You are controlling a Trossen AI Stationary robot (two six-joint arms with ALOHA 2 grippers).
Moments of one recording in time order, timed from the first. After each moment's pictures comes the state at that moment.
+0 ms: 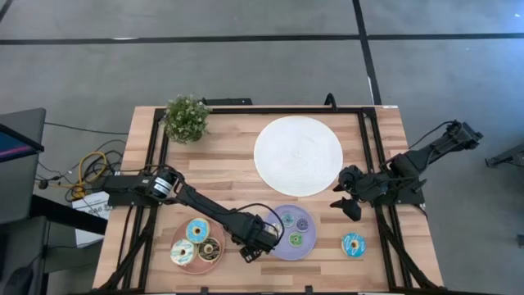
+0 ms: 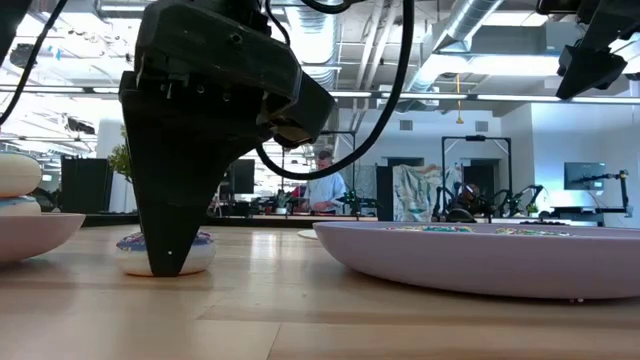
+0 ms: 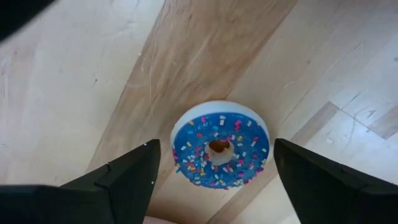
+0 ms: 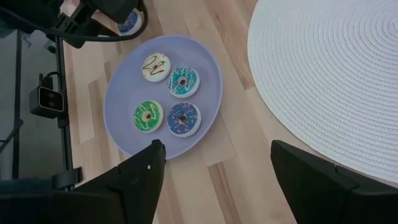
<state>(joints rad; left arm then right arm) -0.43 2.23 1.73 -1.10 0.08 -0.99 0.50 0.85 0.76 -0.81 0.22 0.79</state>
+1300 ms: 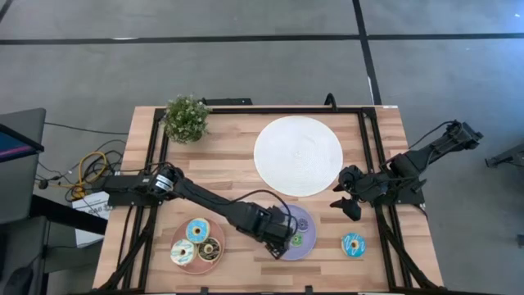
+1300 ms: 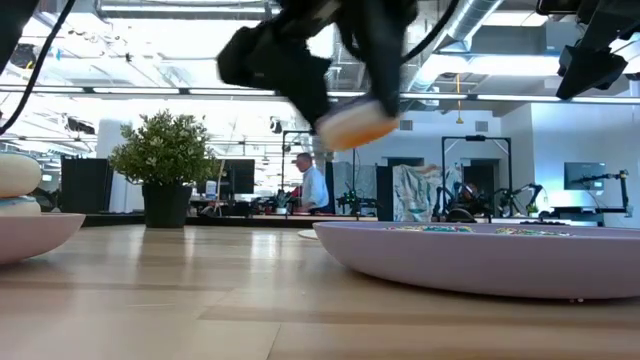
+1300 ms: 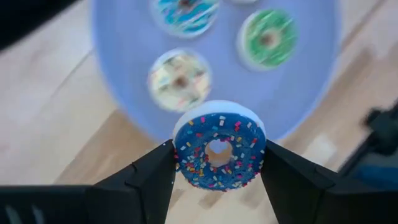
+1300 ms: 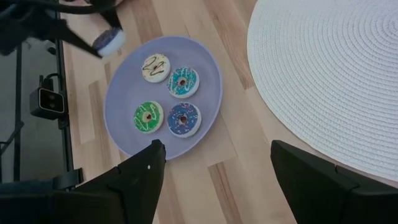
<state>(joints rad) -0.39 2.23 1.99 -0.99 -0.07 -1.12 0.50 0.85 0.76 -0.81 0.22 0.79</state>
